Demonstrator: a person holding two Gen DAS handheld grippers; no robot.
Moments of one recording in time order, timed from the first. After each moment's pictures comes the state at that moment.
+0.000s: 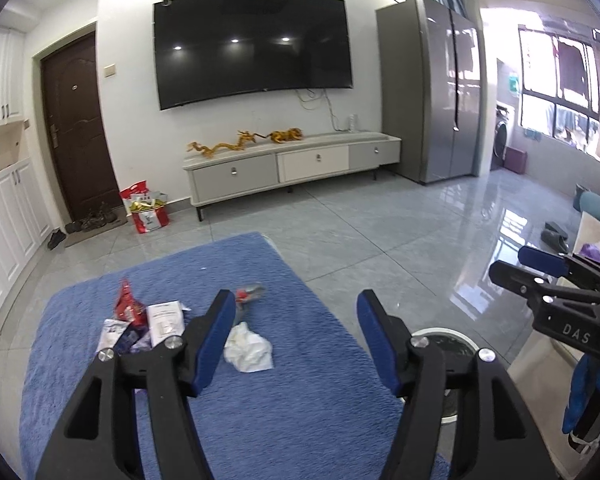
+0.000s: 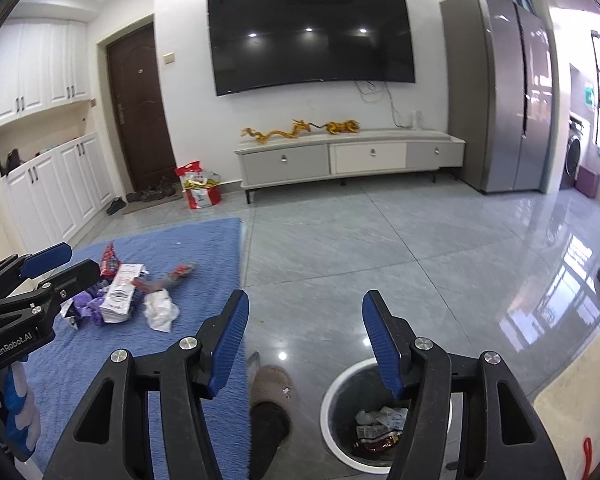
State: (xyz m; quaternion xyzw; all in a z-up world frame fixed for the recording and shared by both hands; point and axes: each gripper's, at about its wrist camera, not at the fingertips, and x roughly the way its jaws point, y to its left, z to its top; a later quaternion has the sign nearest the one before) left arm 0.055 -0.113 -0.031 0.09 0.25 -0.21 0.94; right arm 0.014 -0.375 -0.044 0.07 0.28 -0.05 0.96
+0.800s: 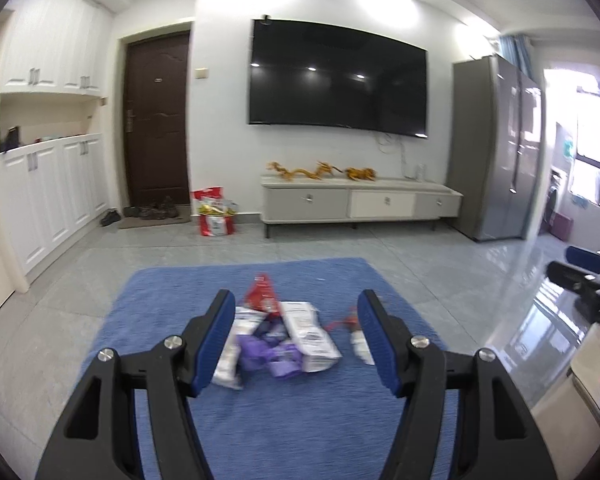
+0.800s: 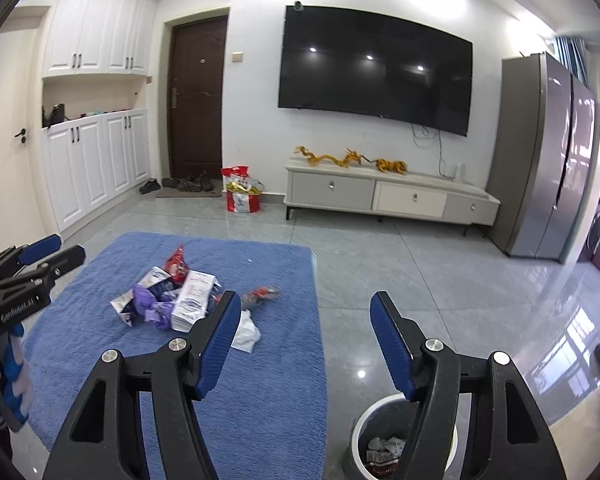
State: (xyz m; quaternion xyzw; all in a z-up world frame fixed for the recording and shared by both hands) left arm 0.035 0.068 -0.012 0.00 0.20 -0.10 0.98; right arm 0.002 -0.255 0.024 -0.03 0.24 0.00 0.97
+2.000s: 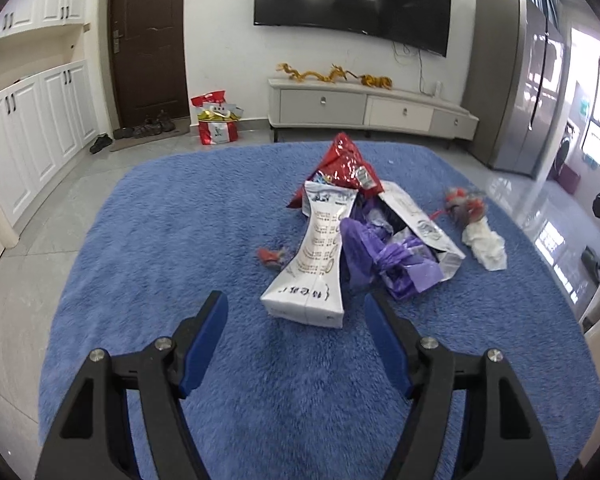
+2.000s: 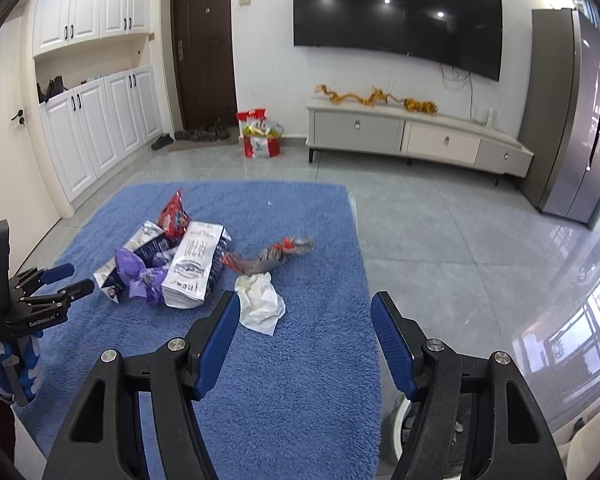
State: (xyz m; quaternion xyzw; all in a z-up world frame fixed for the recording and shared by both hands) left arm 0.144 0.137 -0.148 0.03 0.36 -0.12 0.93; right arm 0.108 -0.237 -0.062 0.00 0.35 0.04 0.93
